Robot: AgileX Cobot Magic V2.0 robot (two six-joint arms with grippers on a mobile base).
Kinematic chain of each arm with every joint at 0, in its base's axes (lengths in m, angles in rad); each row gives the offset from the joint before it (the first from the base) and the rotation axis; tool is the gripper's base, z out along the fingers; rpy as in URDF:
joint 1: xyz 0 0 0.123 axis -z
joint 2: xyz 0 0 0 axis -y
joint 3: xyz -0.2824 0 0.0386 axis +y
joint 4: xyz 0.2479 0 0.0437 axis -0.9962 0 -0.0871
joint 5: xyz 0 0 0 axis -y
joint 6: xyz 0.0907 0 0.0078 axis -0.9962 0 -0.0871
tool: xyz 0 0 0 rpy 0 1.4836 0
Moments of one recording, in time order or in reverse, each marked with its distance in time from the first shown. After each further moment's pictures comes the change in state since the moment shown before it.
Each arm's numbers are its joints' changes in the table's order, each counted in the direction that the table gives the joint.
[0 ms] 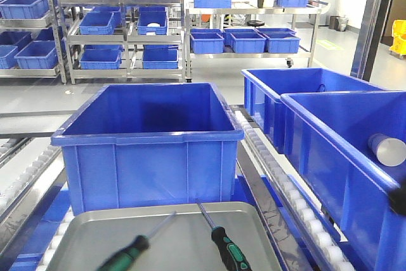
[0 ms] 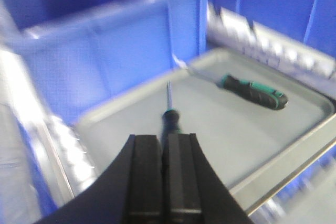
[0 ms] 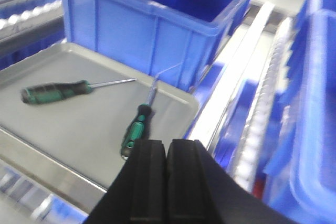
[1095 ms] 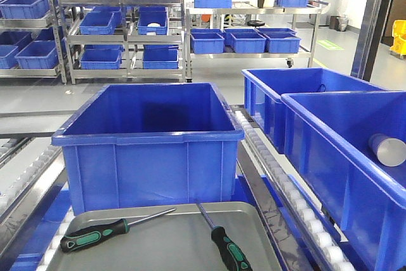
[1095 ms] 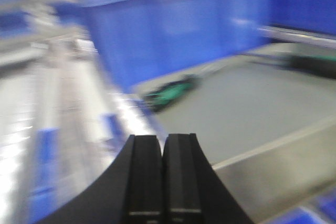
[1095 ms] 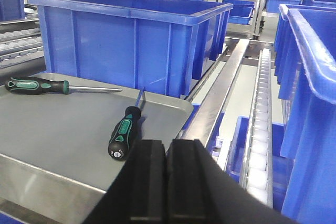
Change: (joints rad) left arm -0.109 0.502 0.642 -0.163 0.358 0.091; right arm 0.000 0.285 0.635 0.000 0.583 -0.107
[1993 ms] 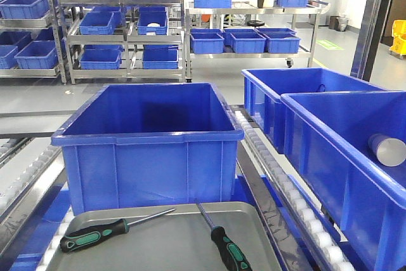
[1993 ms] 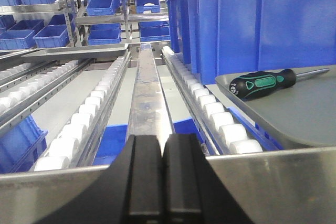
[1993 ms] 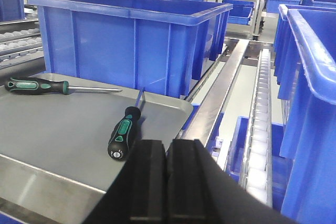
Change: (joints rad) left arm -0.199 0.121 0.269 -0.064 0.251 0.124; right arm 0.000 0.000 0.000 0.000 0.000 0.000
